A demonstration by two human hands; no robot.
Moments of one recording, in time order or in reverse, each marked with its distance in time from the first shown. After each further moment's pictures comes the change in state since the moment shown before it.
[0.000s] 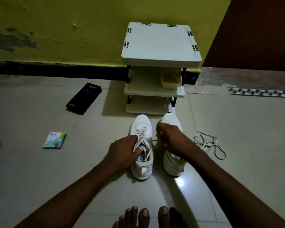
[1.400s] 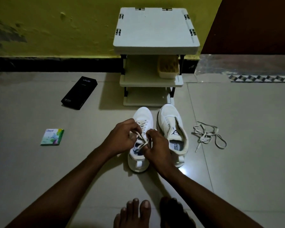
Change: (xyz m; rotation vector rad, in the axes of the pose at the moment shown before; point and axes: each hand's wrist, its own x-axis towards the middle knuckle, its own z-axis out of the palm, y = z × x) left_hand 0.021 0.002 -0.027 -0.433 -0.008 0.148; right_hand -0.022 -0.039 0.091 0.323 0.366 0.292
